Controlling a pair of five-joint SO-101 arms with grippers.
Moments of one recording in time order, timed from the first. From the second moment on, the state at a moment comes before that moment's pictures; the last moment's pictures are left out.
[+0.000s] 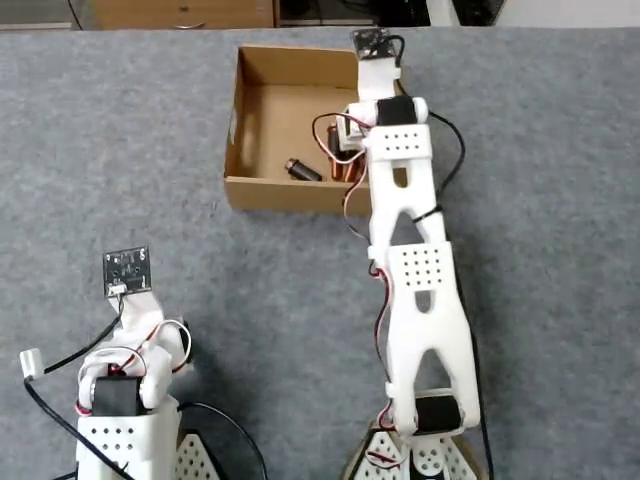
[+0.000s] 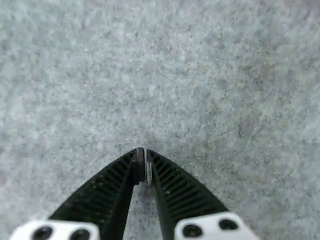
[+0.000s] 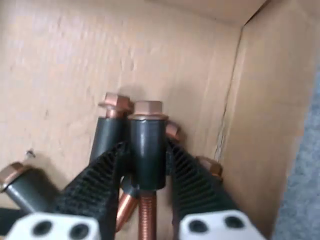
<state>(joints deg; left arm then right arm) -4.9 -102.5 96.3 70.2 -1.1 -9.2 75.1 -84.6 80.9 -4.8</state>
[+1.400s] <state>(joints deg) -4.9 -102.5 96.3 70.2 -1.1 -9.2 -36.2 -26.9 101.2 -4.1</state>
